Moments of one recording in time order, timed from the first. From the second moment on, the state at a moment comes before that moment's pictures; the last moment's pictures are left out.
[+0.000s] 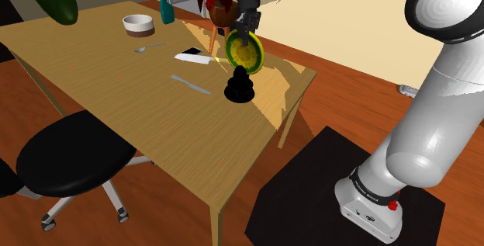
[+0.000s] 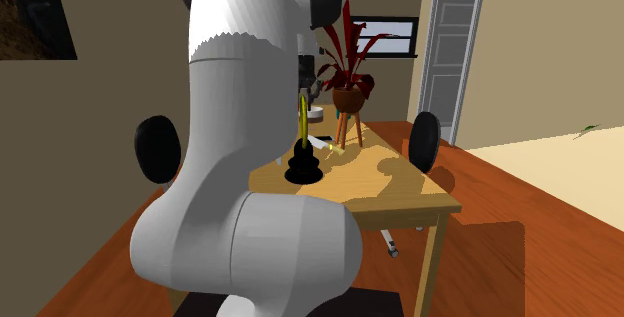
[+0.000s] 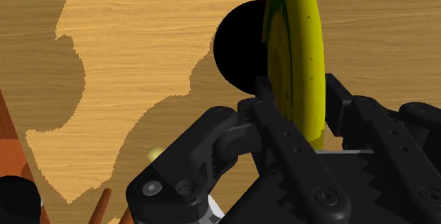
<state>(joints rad) 0.05 0.19 0.02 -1.52 -0.02 1.61 -0.17</state>
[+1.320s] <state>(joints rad) 0.05 0.23 0.02 -1.32 -0.02 1.44 -0.17</state>
